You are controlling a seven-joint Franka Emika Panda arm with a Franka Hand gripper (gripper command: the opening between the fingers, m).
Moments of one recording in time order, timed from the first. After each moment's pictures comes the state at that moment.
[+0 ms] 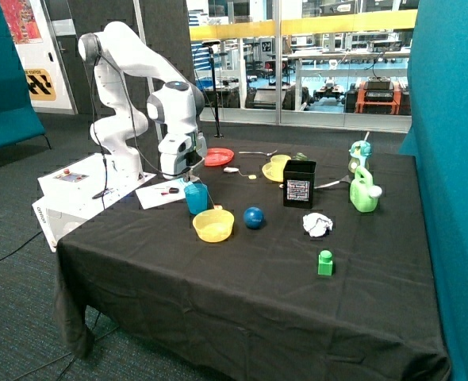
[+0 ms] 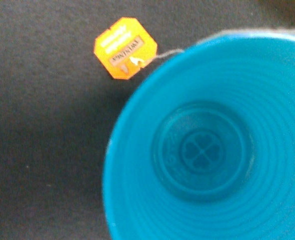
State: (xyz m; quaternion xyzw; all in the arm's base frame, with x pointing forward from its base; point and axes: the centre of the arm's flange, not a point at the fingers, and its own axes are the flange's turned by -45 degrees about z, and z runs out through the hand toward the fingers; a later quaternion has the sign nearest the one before) arm 0.489 -0.220 0.380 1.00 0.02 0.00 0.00
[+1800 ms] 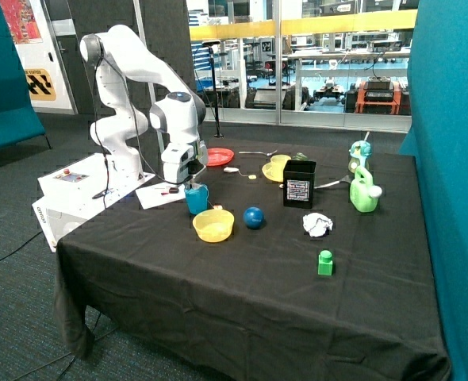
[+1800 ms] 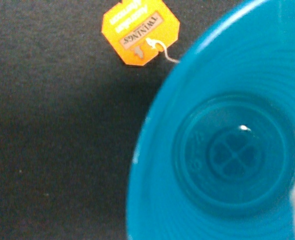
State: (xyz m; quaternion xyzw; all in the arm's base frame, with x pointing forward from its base) arm 0.489 -0.212 0.352 1.00 0.02 0.00 0.00
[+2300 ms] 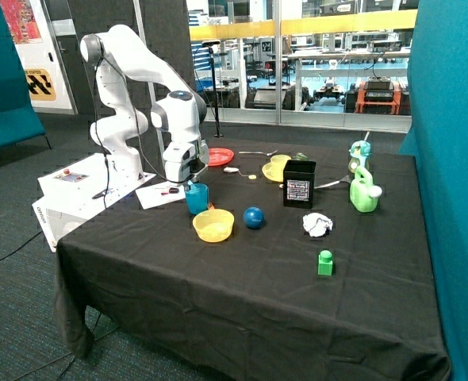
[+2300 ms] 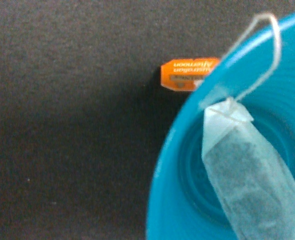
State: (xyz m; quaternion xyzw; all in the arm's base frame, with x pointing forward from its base) arm 0.492 -0.209 0.355 1.00 0.02 0.00 0.00
